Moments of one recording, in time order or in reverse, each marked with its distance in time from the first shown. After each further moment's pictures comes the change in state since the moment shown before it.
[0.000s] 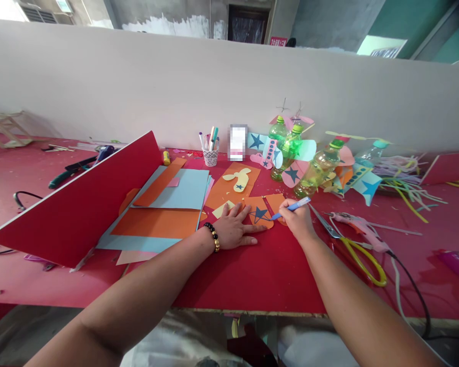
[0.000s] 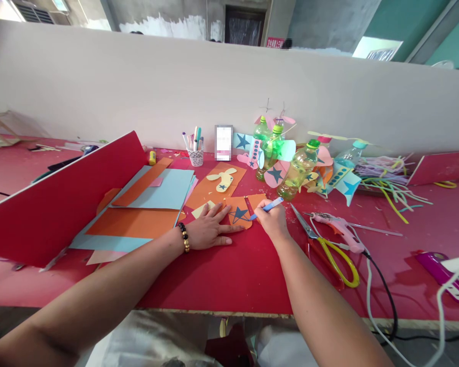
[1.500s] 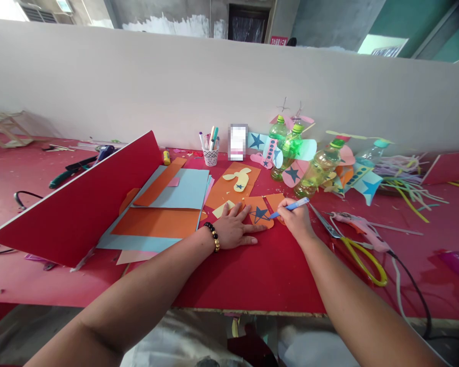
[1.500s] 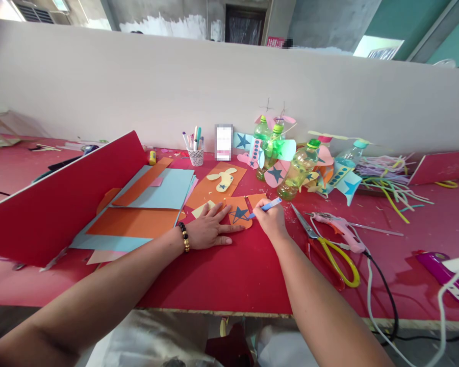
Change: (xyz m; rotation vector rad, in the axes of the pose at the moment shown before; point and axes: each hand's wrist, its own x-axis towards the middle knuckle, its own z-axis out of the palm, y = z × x) left_hand 0.001 0.001 -0.001 0.009 0.001 0.006; right_hand 0.002 0.010 0.005 0.005 -0.014 -0.035
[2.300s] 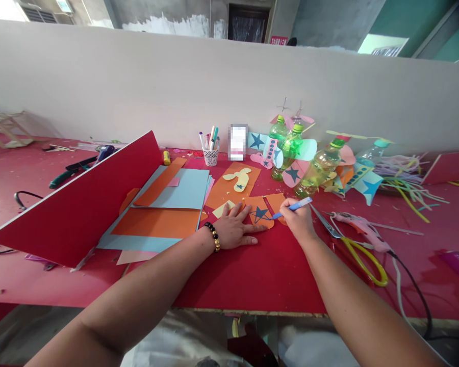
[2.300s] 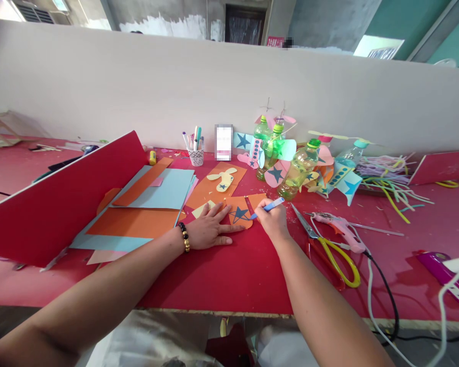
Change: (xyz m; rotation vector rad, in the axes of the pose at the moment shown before) left_hand 0.000 -0.001 0.002 -0.006 0.008 0.004; right_hand -0.002 -0.011 -0.005 0.019 0.044 -0.017
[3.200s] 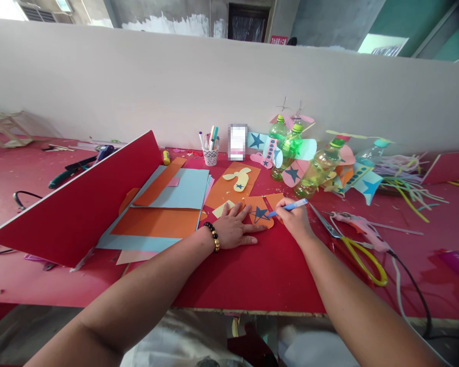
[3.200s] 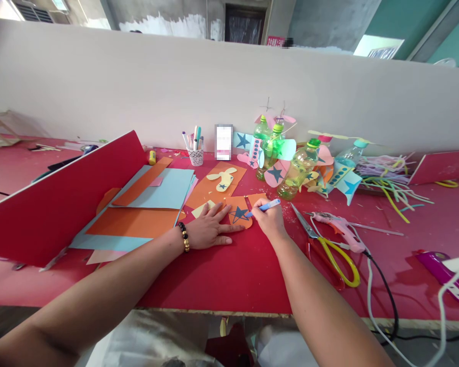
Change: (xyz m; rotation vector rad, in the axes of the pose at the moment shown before) left_hand 0.001 -0.001 0.000 -0.022 0.004 0.003; right_hand 0.001 0.005 0.006 0.011 -0.094 -0.009
